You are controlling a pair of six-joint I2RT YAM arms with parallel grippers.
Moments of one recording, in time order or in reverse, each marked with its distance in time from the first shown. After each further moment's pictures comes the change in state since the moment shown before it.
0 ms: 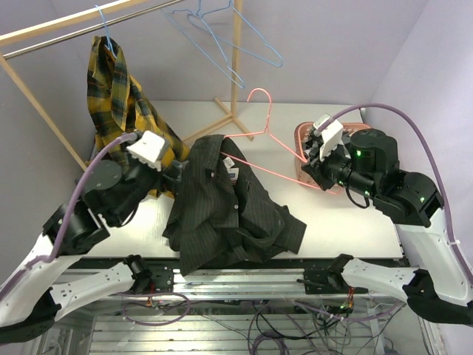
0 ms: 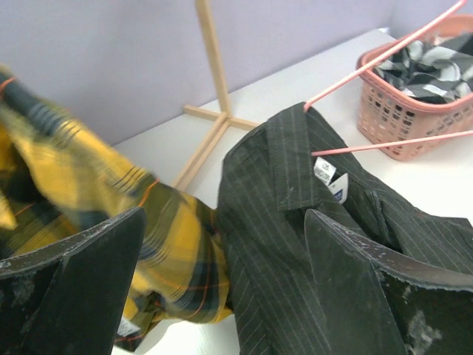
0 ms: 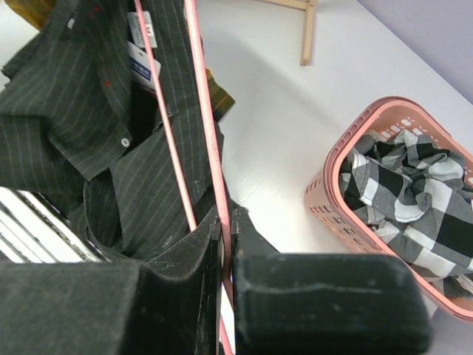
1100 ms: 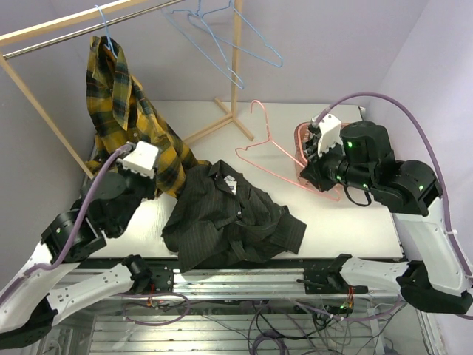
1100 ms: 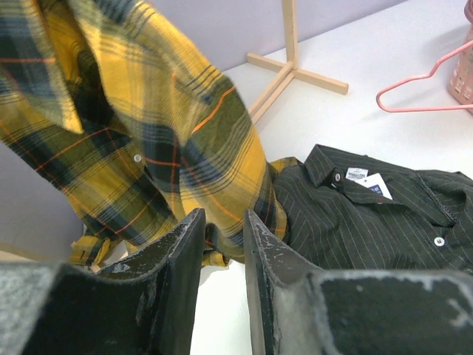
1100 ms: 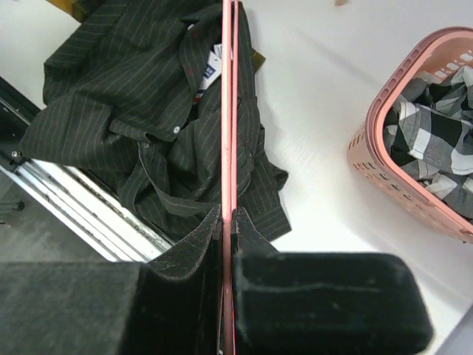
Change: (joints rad) left arm 0.000 -0.094 -0.088 -0.113 -0.227 -0.010; right arm 0.001 0.112 0.162 -0.208 -0.031 0.183
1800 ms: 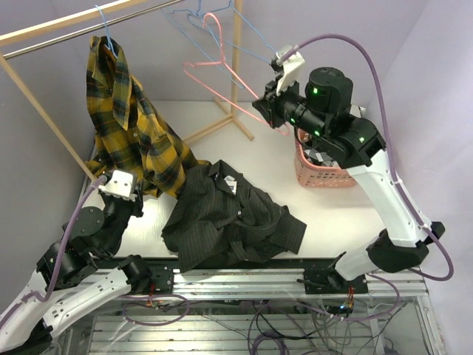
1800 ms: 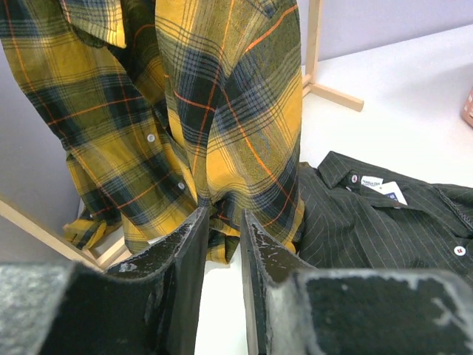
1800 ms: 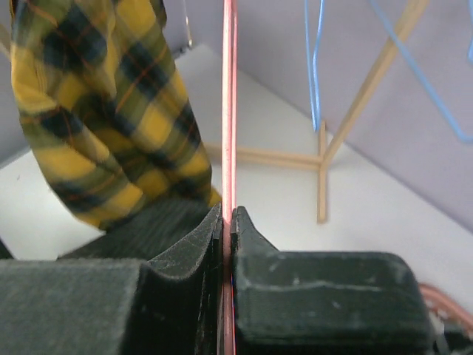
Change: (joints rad) left arm 0.000 -0.334 -0.285 0.102 -0.064 0.001; right arm 0.000 0.341 0.245 0.515 -0.047 -0.096
